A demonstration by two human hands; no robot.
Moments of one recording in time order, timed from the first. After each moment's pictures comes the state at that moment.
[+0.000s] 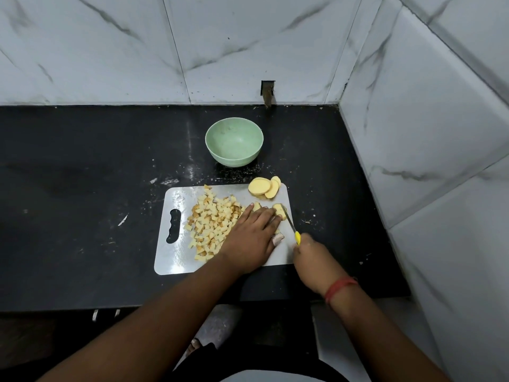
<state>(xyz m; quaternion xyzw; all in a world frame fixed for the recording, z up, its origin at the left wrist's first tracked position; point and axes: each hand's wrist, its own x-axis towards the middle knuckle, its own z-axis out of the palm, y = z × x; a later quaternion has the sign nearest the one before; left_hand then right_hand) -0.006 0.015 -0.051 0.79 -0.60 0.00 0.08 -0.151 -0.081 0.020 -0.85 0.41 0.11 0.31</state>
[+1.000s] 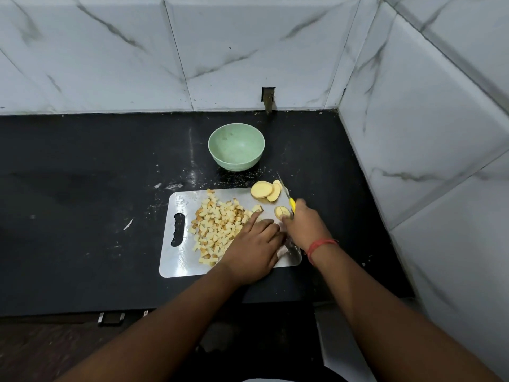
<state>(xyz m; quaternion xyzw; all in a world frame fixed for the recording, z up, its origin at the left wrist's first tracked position) -0.014 0.027 -0.050 0.74 -0.67 0.06 0.07 -0.093 -0.117 0.012 -0.85 0.43 0.02 0.31</state>
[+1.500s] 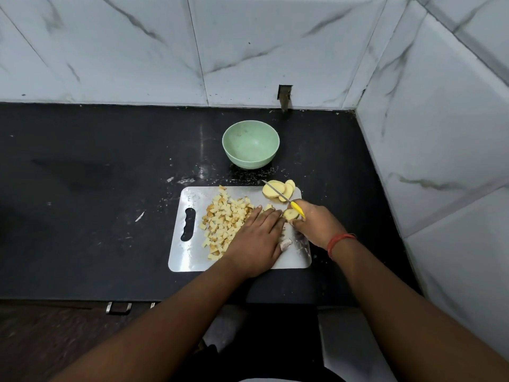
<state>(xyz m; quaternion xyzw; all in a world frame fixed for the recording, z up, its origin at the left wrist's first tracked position) -0.001 0.030 -0.051 0.80 -0.60 0.02 0.08 -0.090 -0.142 0.002 -0.91 0.28 0.06 0.29</state>
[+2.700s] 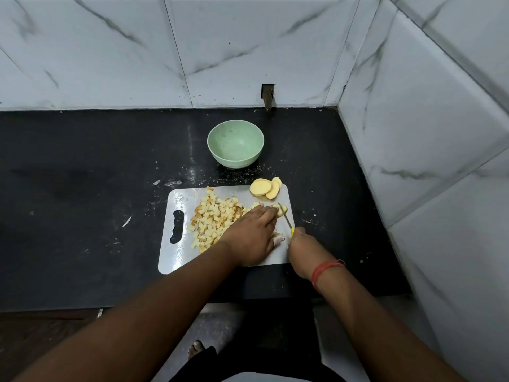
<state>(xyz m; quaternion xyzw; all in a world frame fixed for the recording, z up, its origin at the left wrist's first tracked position) 0.007 0.010 -0.029 0.75 -0.65 -0.06 0.02 -0.126 -0.083 0.010 -0.84 0.43 0.21 0.25</state>
